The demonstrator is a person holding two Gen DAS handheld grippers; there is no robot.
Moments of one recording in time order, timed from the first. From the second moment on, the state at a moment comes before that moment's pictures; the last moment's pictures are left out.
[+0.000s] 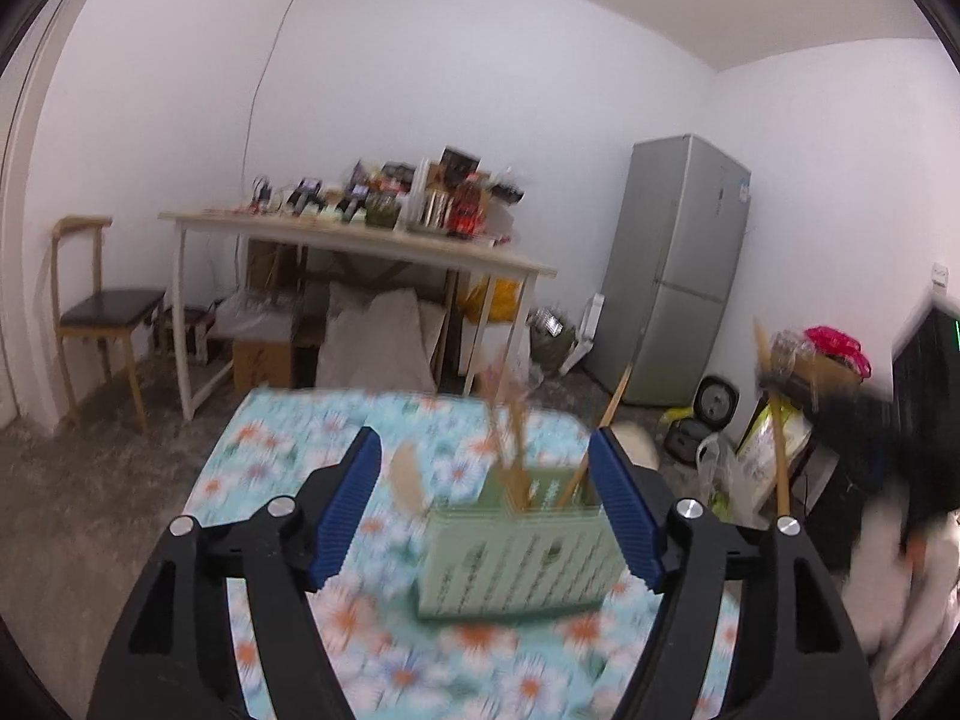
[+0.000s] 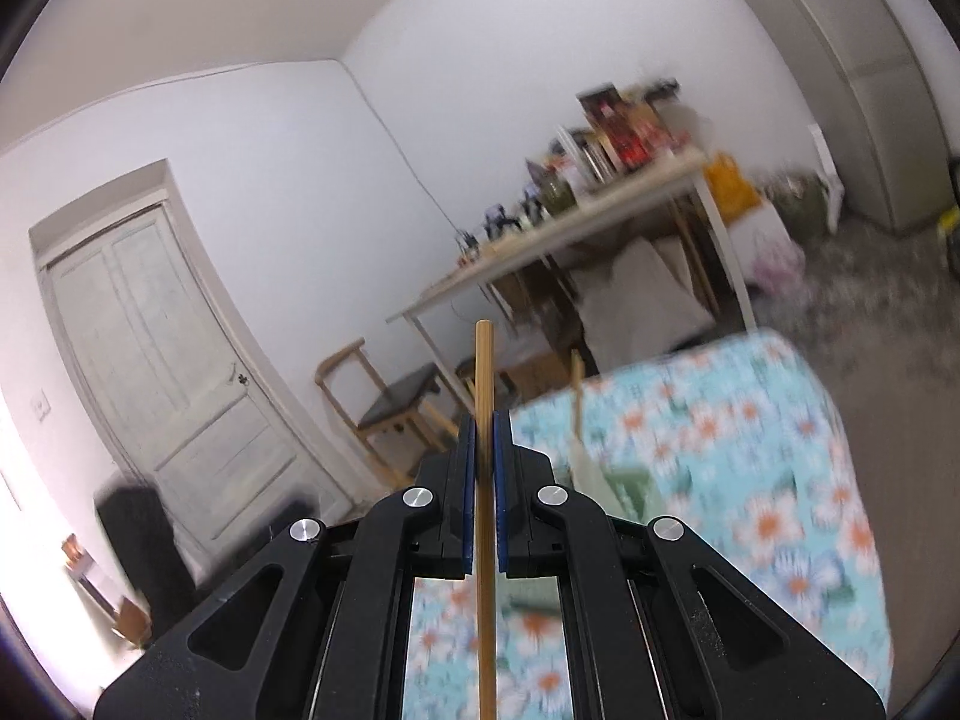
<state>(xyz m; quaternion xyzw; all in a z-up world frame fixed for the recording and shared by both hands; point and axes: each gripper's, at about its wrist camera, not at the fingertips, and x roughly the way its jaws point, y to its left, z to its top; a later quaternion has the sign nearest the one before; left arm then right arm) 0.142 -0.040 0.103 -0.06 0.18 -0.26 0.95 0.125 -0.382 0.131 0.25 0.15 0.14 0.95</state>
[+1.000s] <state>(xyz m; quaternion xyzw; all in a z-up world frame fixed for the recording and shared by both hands) 0.142 0.055 0.022 -0.12 0.25 -0.20 0.94 0.273 -0.318 0.123 0.11 0.10 -0.02 0.99</state>
